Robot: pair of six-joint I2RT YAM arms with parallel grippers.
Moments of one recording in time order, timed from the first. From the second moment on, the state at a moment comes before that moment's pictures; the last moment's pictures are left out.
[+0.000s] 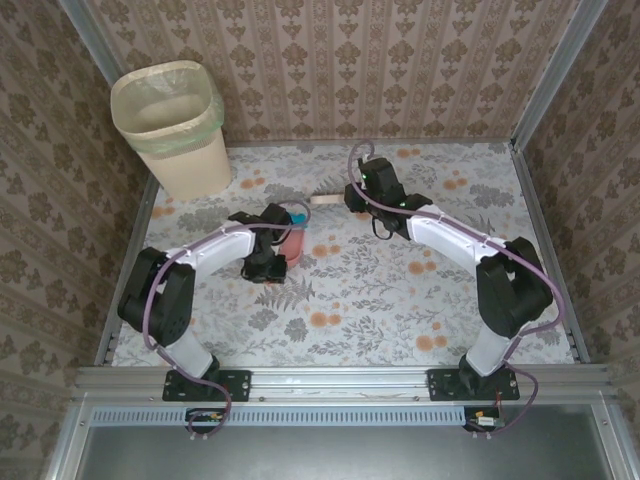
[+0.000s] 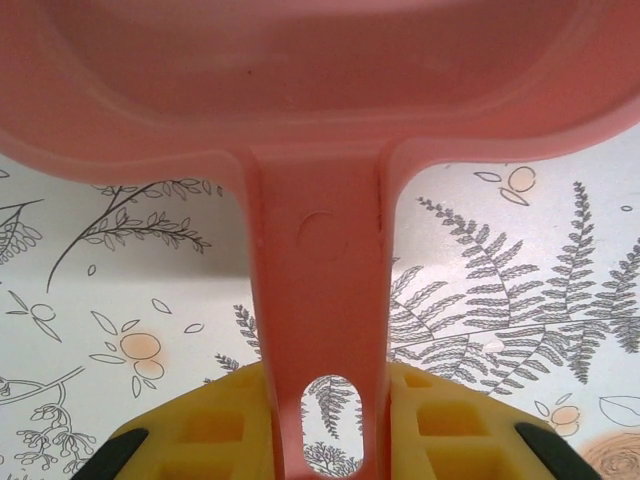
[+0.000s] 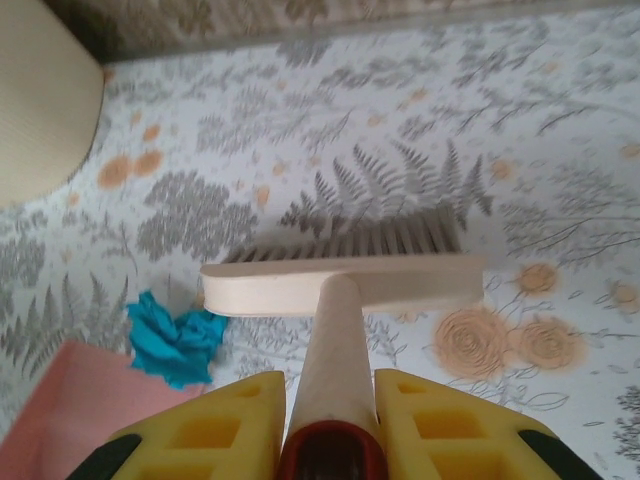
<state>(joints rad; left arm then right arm) -0.57 1.66 1.08 -0.94 0.05 -0.45 0.51 1.73 1.29 -0.20 0.09 0.42</state>
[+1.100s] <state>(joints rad) -0.53 1.66 1.12 -0.93 -0.03 -0.40 0.53 1.58 1.23 -0.33 -0.22 0.27</state>
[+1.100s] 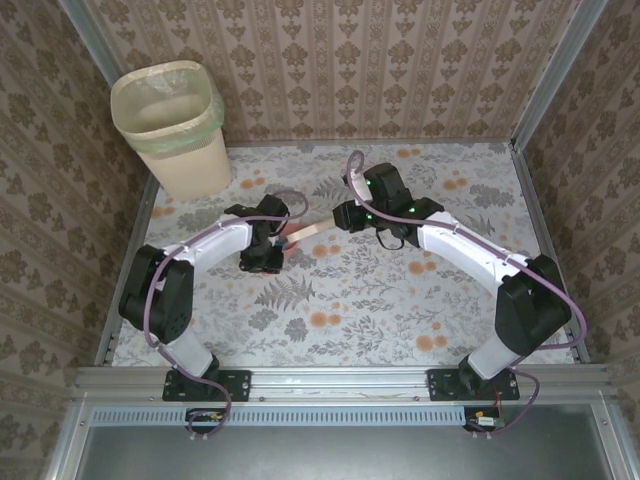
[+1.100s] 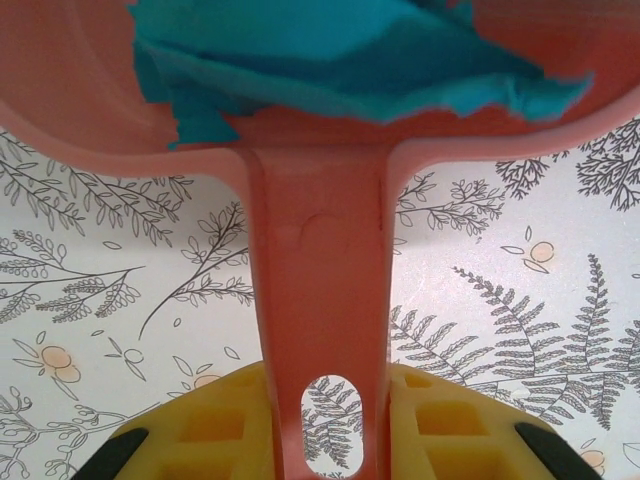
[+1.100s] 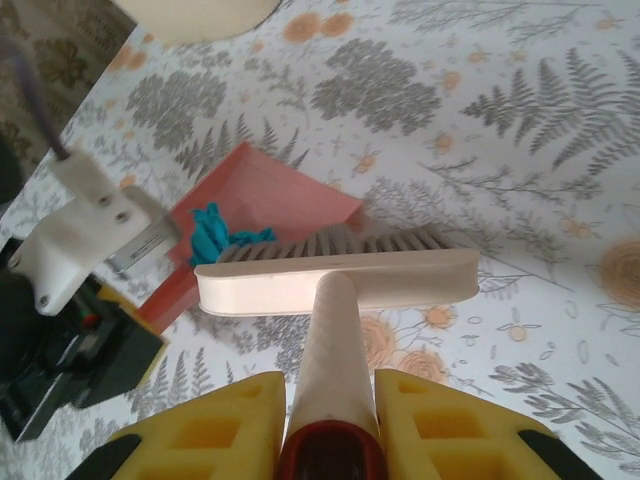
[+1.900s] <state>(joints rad) -0.60 1.54 1.19 -1.00 -0.10 -0.40 0.33 1.19 0.76 0.09 0.12 0.58</state>
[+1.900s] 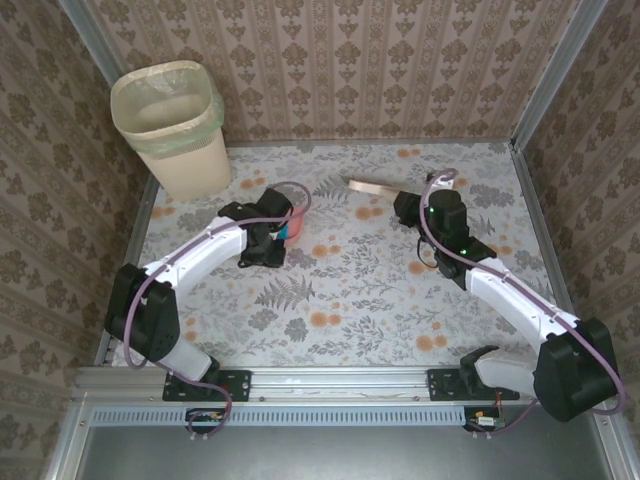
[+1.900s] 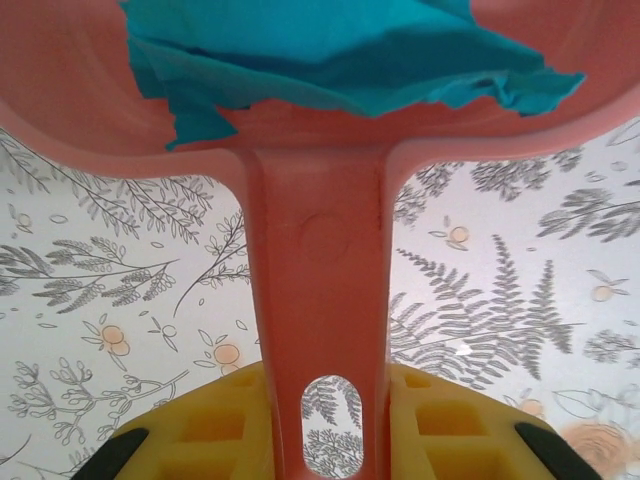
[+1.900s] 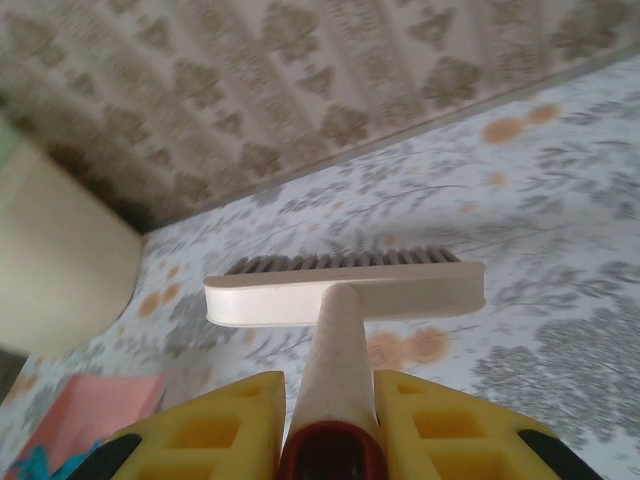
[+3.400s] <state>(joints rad) -0.01 2.03 2.53 -1.11 0.43 -0.77 0.52 1.52 0.96 0.18 -0.05 0.42</state>
